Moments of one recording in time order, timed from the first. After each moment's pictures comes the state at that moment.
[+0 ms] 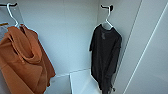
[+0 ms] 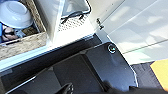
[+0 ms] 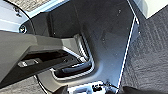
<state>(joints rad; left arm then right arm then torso) 1.27 2.96 -2.54 0.09 -0.06 0.00 -1.56 3.08 -2.72 0.02 0.06 -0.04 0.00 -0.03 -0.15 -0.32</state>
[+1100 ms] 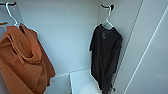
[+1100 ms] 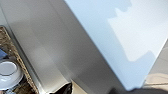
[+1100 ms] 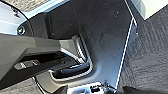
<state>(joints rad) 0.87 2.80 -2.21 0.09 0.23 -0.09 -1.56 3.08 -2.73 0.02 0.06 -0.04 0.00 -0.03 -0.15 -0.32</state>
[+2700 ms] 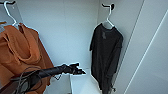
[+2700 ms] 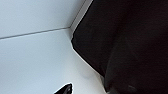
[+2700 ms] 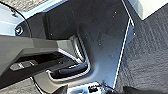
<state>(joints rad) 0.30 2.70 -1.88 0.09 0.47 -0.50 -1.56 3.08 -2.74 0.02 0.06 -0.04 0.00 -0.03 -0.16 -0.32</state>
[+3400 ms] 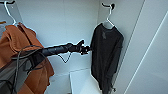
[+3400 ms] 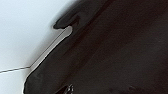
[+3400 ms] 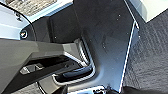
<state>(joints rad) -0.03 2.78 -1.83 0.04 0.42 -0.90 -1.56 3.08 -2.71 0.03 0.10 -0.04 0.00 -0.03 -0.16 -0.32</state>
